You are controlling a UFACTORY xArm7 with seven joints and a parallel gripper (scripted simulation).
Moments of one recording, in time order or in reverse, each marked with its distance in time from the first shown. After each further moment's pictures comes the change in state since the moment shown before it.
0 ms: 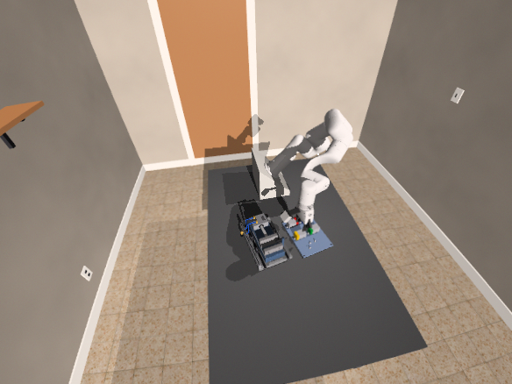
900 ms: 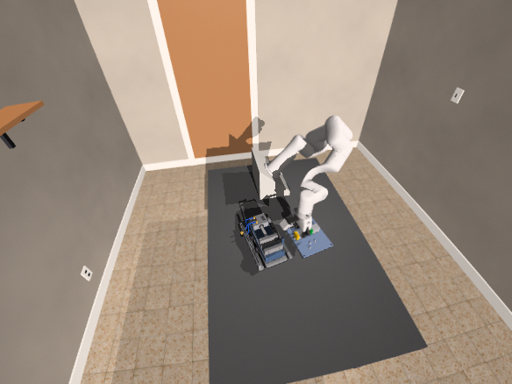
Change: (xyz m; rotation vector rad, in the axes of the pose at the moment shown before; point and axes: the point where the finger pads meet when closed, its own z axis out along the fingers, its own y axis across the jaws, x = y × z) arm 0.000 0.000 0.062 0.000 0.000 0.000
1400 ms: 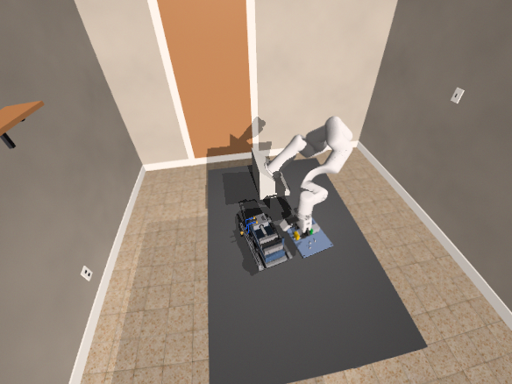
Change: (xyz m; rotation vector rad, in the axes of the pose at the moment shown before) arm 0.000 0.000 0.007 0.000 0.000 0.000
